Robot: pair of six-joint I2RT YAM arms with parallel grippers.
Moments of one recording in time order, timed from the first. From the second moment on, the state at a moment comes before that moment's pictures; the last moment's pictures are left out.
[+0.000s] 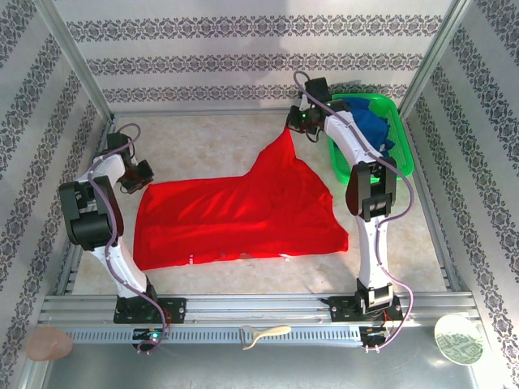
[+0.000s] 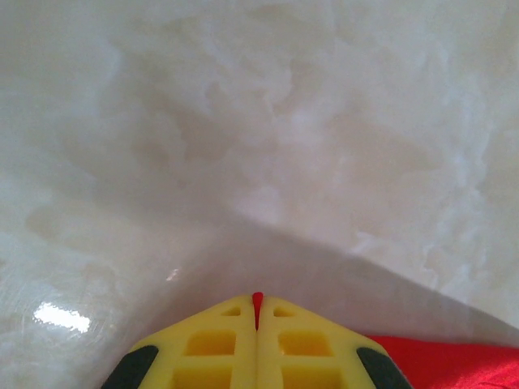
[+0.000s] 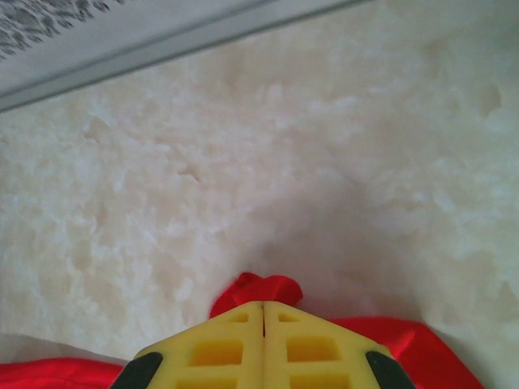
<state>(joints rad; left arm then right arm) 0.30 1.86 1.27 -0.64 0.19 -0.38 0.22 2.25 2.10 -0.73 -0.31 0.48</state>
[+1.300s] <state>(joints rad) 0.45 1.36 0.82 -0.49 0.27 -0.68 0.27 1.08 0.83 -0.38 -0.27 0.67</state>
